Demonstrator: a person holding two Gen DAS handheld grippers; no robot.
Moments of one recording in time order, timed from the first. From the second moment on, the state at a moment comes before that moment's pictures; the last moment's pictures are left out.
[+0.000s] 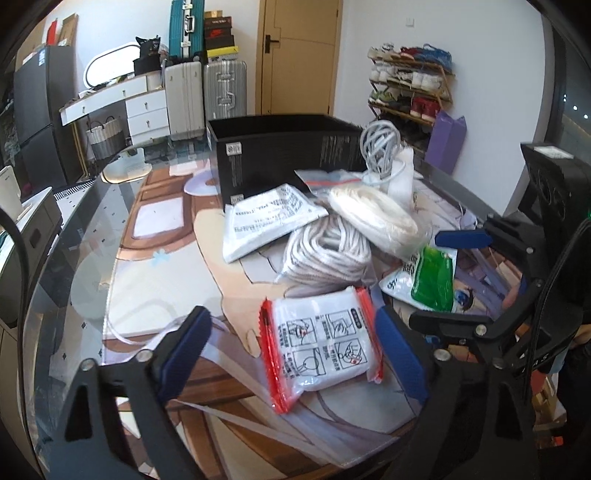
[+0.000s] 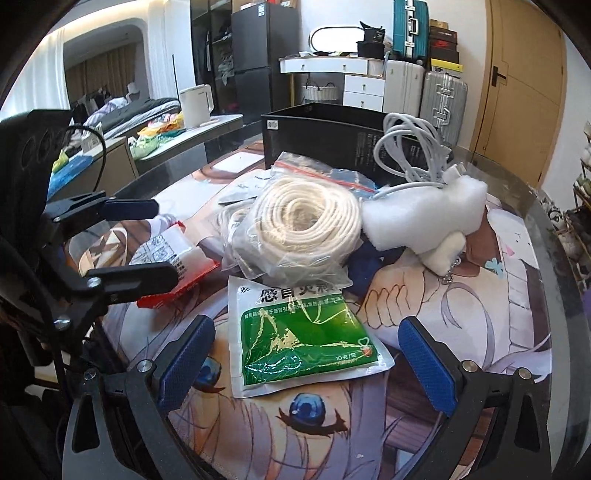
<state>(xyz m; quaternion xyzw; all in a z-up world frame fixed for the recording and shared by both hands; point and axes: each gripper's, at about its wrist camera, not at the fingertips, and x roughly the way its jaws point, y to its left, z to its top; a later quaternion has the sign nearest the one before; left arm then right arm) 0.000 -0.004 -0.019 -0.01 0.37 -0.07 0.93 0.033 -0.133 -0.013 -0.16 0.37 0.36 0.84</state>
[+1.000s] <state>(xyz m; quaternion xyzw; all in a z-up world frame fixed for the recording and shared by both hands) -0.004 -0.009 -0.009 -0.02 0.36 -0.10 0.93 0.017 -0.156 -0.009 -0.14 0.36 0.36 0.85</state>
